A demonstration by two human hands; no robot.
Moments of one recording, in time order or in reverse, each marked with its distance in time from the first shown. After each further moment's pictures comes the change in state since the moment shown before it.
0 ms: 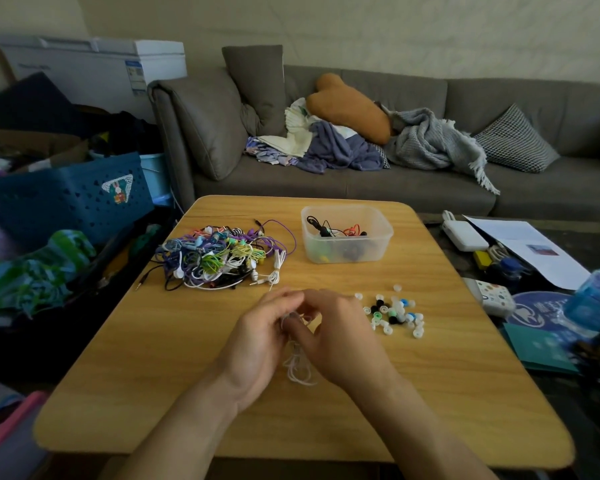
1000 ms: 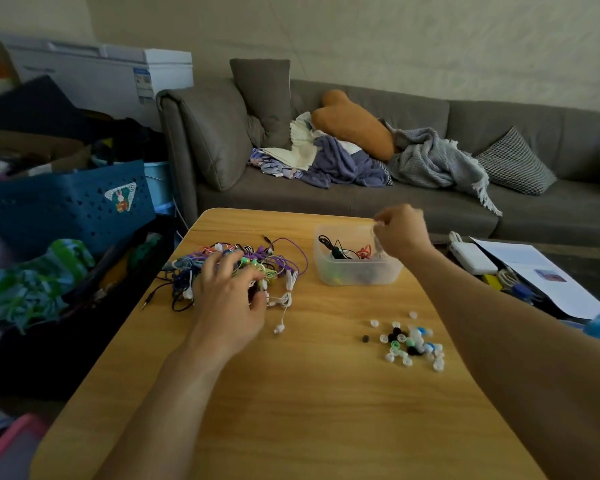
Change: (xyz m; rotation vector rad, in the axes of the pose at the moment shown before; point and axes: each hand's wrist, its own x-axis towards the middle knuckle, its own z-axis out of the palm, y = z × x) left_hand 0.071 0.031 -0.078 1.549 0.472 0.444; right_hand 0.176 0.111 -0.057 -0.302 0.123 0.406
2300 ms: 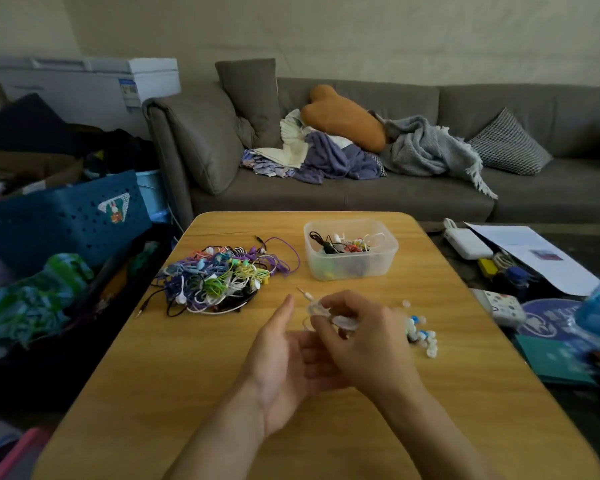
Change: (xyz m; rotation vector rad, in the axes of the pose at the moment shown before) left_hand -0.057 0.083 -0.008 -1.568 -0.779 -0.778; right_hand -0.197 -0.033 0.007 0.425 0.047 -0.147
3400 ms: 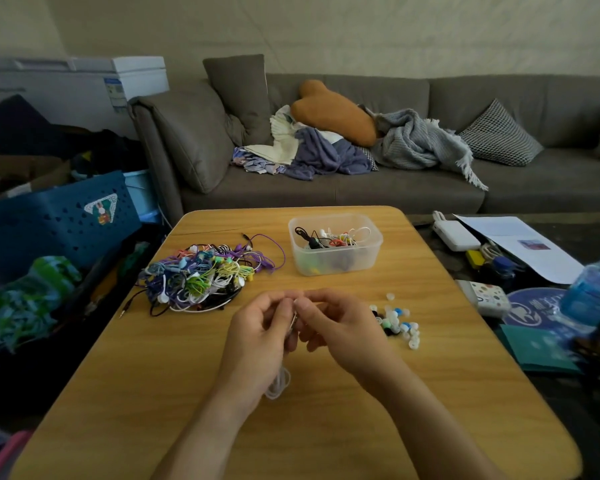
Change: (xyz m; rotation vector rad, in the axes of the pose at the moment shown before) left_hand 0.017 -0.011 -0.008 0.511 0.273 0.722; right_hand 0.007 0.009 -0.006 0.587 -0.347 0.337
